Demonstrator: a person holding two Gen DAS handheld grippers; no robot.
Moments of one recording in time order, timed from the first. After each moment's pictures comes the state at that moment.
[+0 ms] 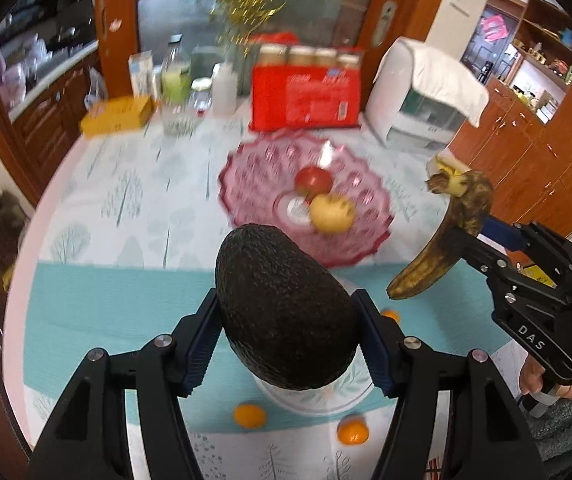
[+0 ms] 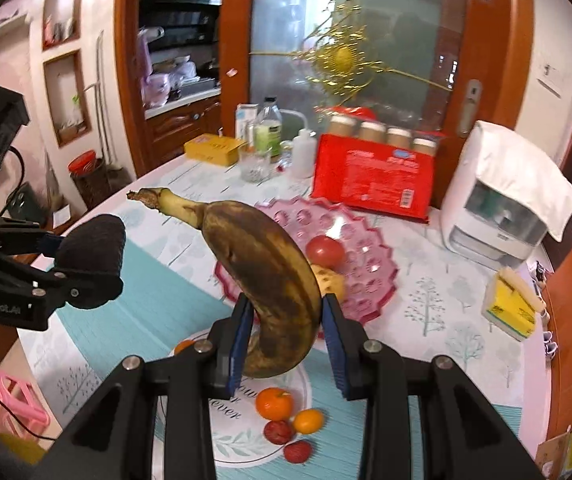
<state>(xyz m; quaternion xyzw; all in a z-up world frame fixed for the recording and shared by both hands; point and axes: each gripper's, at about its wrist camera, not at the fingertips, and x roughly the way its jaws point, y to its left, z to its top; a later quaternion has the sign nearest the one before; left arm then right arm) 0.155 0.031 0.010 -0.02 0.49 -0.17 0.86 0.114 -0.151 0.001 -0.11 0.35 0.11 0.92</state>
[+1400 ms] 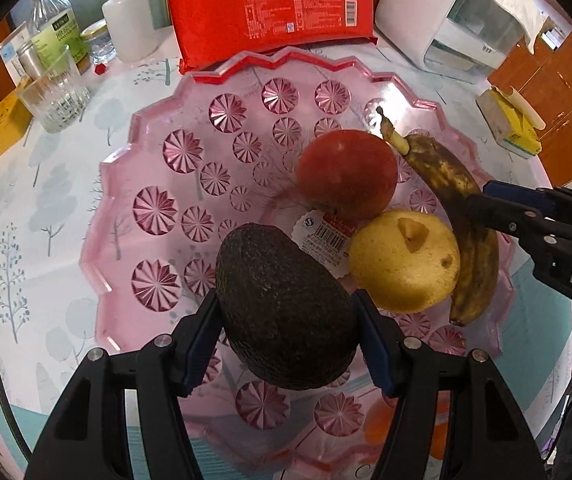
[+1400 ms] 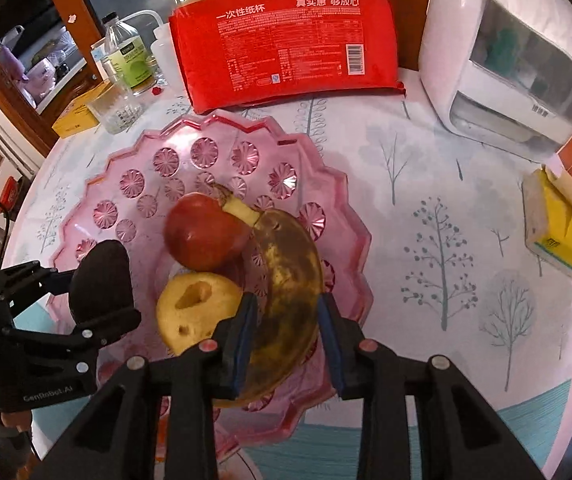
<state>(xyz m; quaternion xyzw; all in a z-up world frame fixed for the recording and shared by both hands) 0.366 -0.066 -0.178 0.07 0.59 -0.24 0.77 0.316 -0.231 -0.123 0.01 0.55 0.00 0.84</state>
